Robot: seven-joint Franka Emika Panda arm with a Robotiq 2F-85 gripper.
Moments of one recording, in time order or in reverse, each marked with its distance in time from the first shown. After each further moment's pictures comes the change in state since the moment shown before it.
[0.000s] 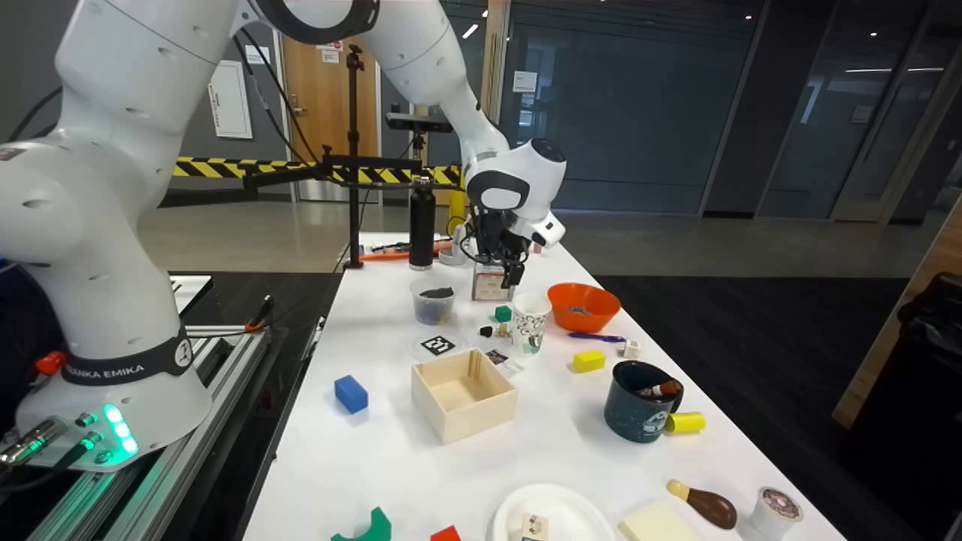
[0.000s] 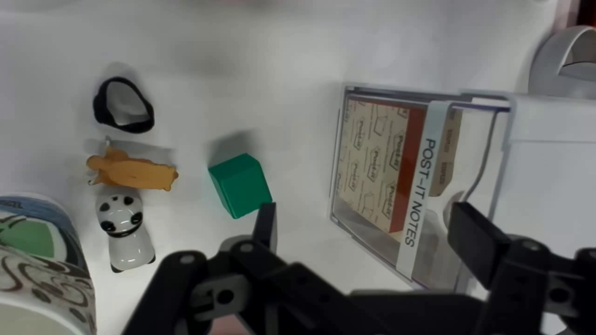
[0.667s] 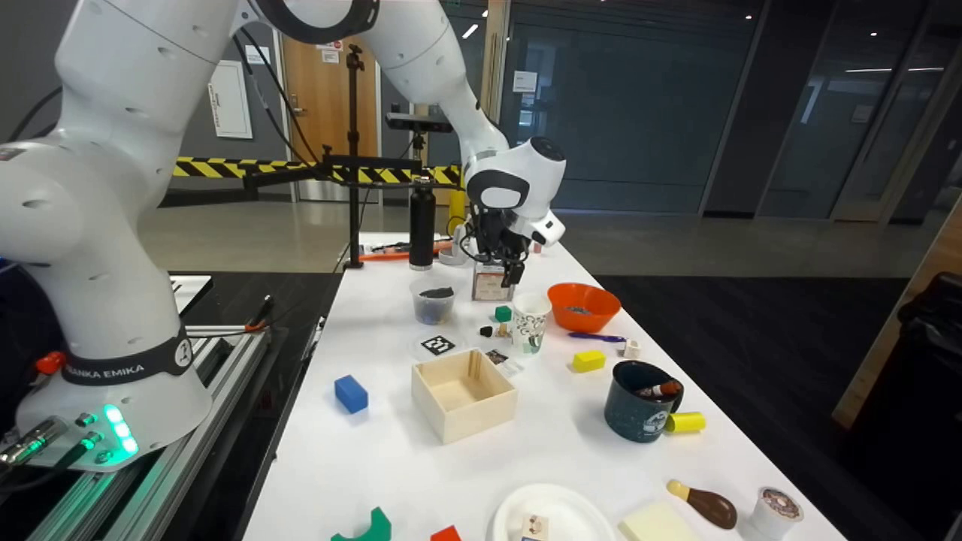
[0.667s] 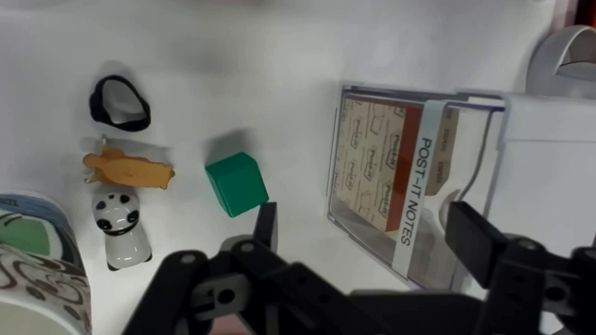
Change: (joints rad) arm 0.001 -0.002 0.002 0.000 0.000 0.002 0.000
